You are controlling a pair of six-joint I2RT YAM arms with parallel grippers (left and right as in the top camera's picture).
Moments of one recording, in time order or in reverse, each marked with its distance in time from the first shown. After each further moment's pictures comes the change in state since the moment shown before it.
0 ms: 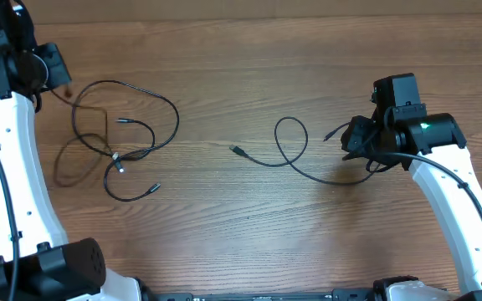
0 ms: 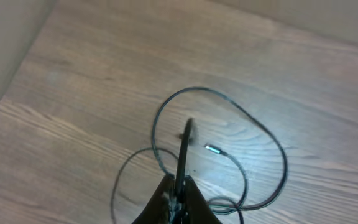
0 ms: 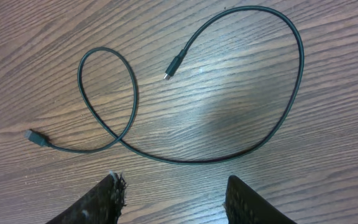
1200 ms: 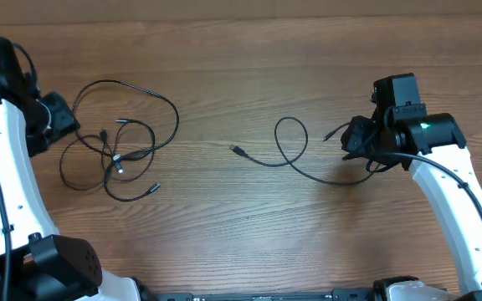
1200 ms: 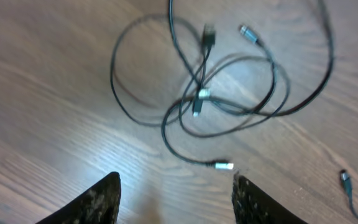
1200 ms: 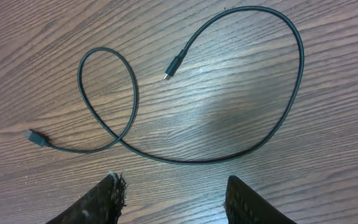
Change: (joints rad) left arm 0.104 -0.014 -0.196 -0.271 0.089 -0.160; right arm 0.000 0.000 0.000 0.000 0.000 -0.001
